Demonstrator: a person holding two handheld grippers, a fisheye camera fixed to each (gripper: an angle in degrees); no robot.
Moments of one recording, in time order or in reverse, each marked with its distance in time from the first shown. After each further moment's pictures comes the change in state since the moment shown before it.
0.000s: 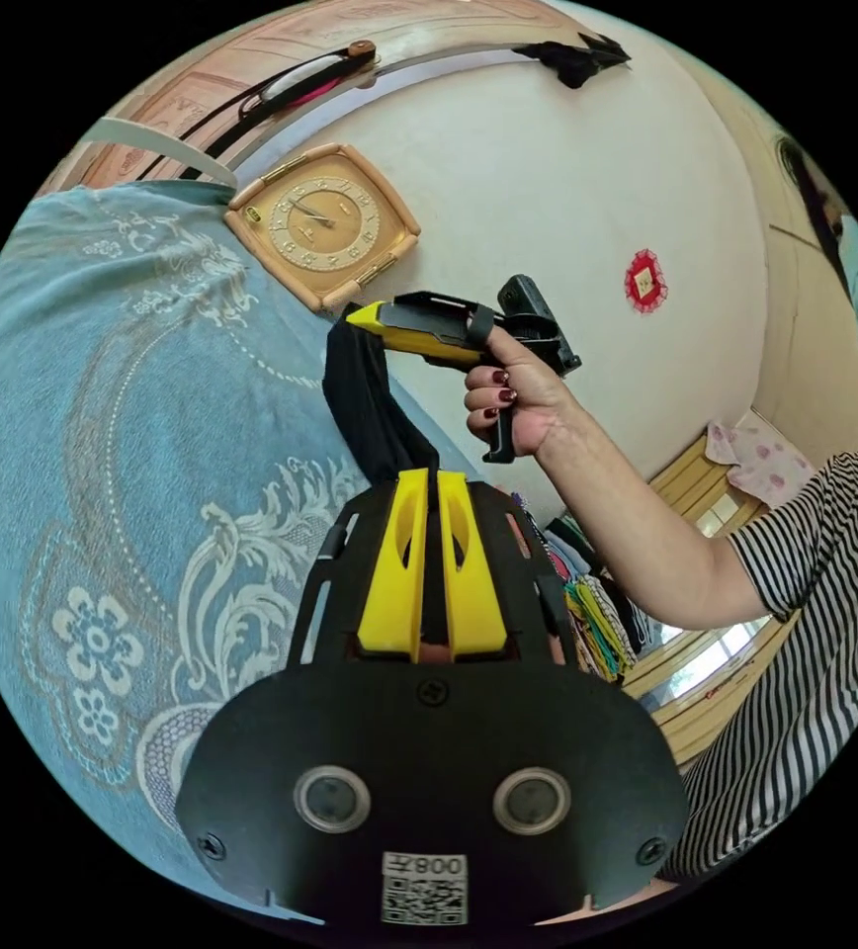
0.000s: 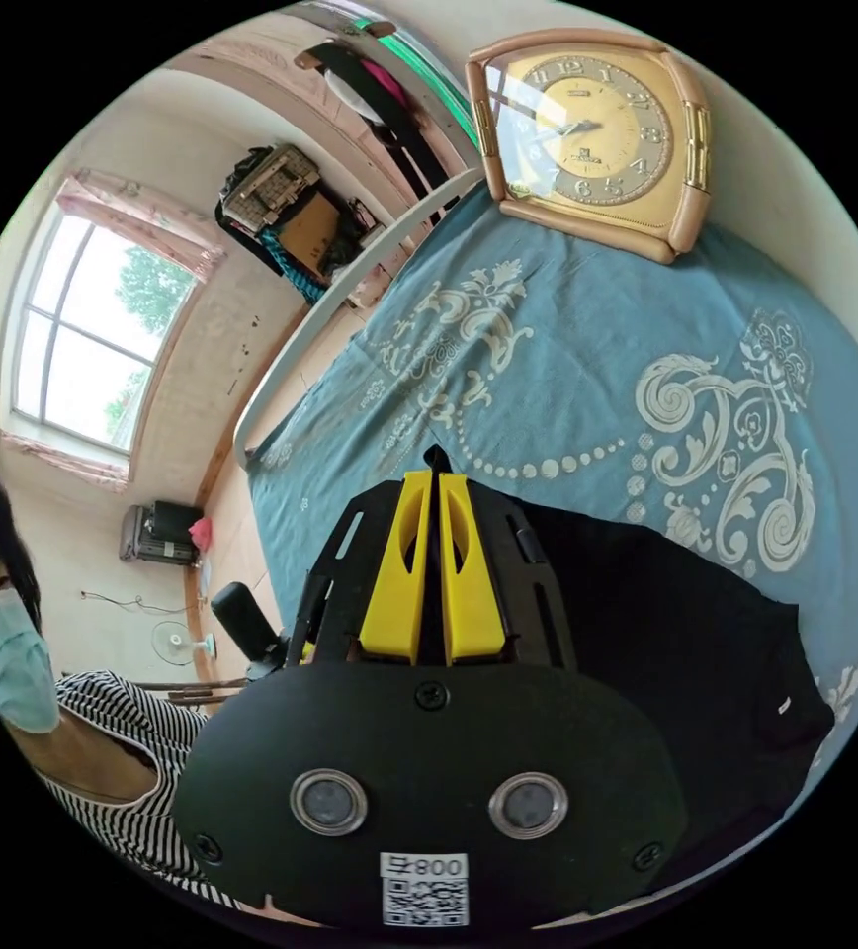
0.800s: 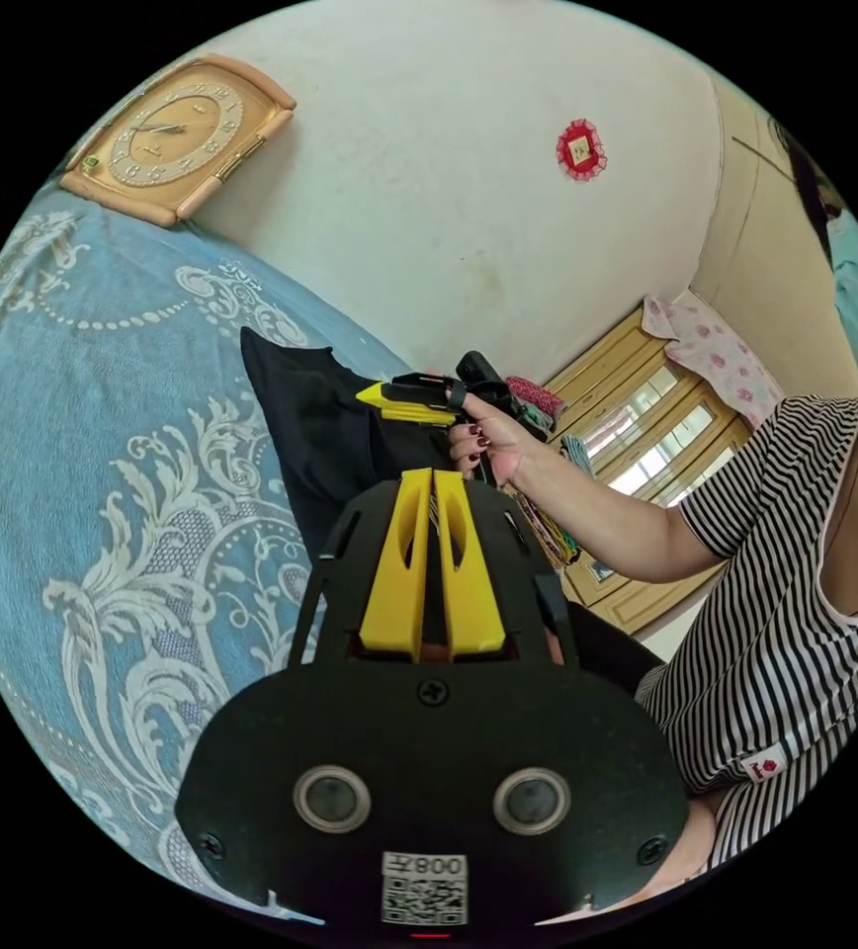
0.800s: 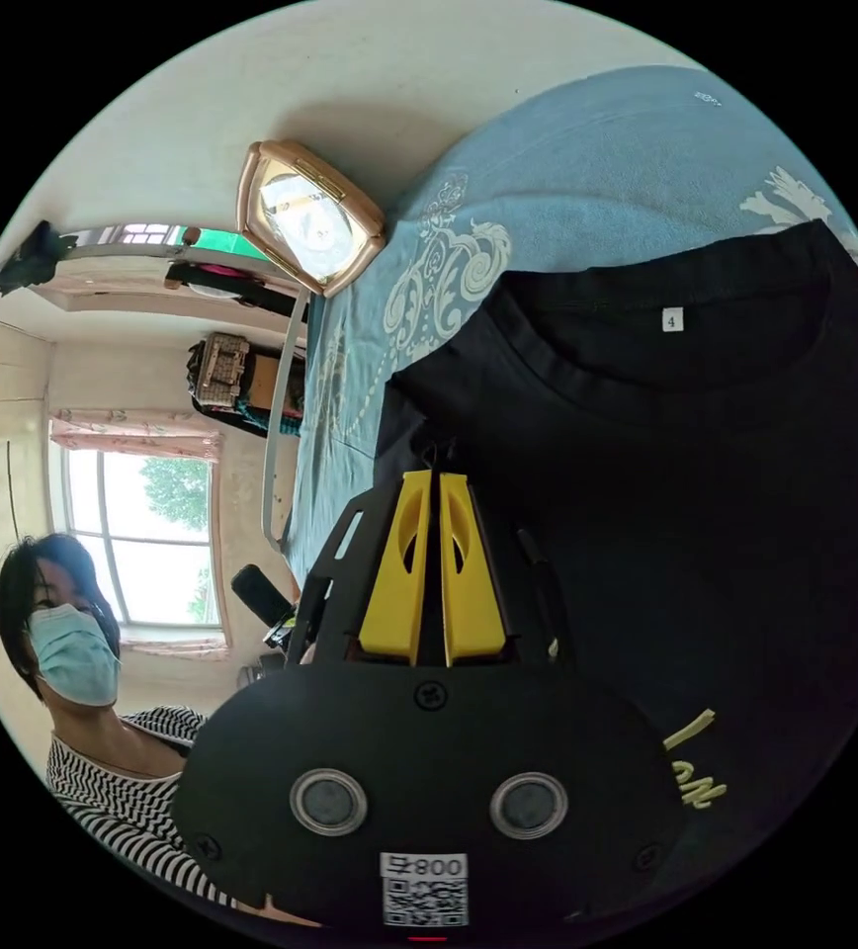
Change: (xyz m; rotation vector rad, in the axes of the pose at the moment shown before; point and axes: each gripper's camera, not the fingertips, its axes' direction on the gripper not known) left arm 0.048 -0.023 0.180 -0.374 0.204 0.174; right arm 0.261 0.205 -0.073 0.244 -0.226 0.510
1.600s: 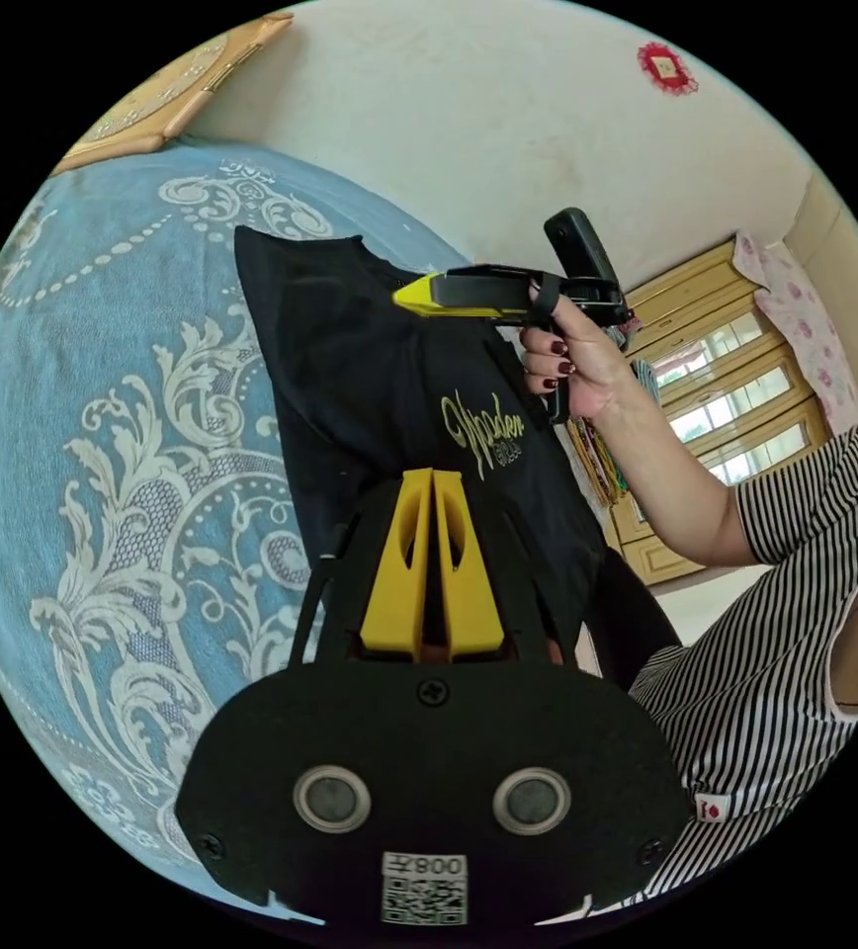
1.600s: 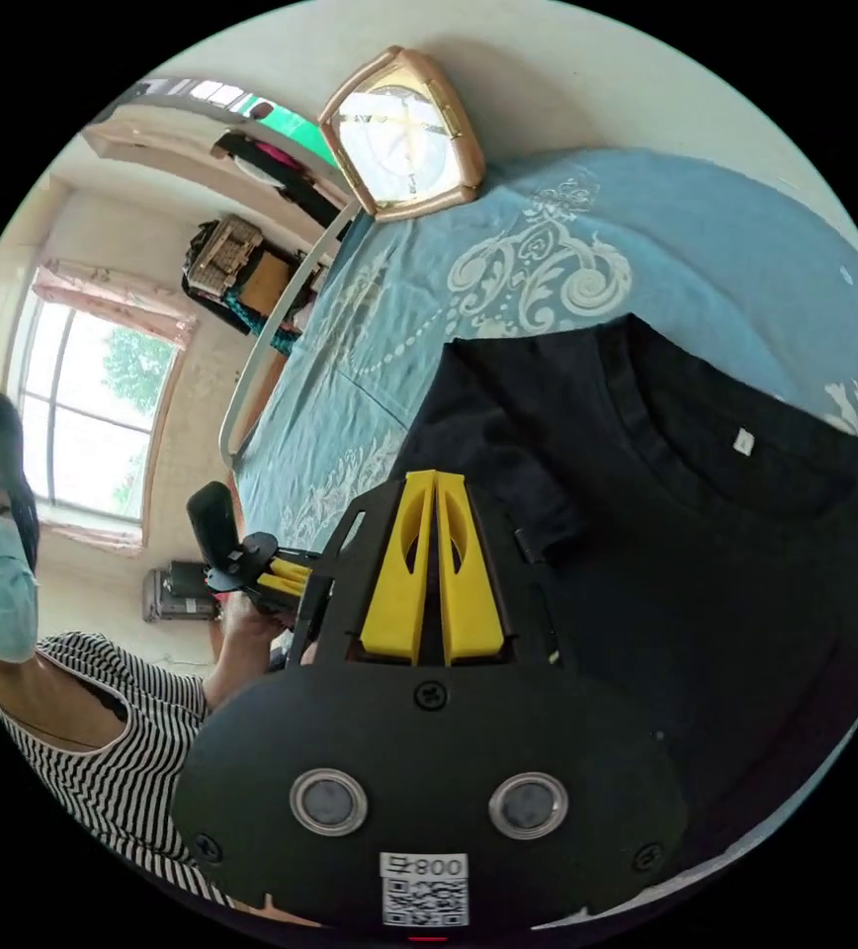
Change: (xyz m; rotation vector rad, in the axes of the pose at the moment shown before) left arm -0.002 -0.064 0.145 -0.341 -0.176 -0.094; right arm -0.028 -0.007 0.019 -0.136 0.199 -0.315
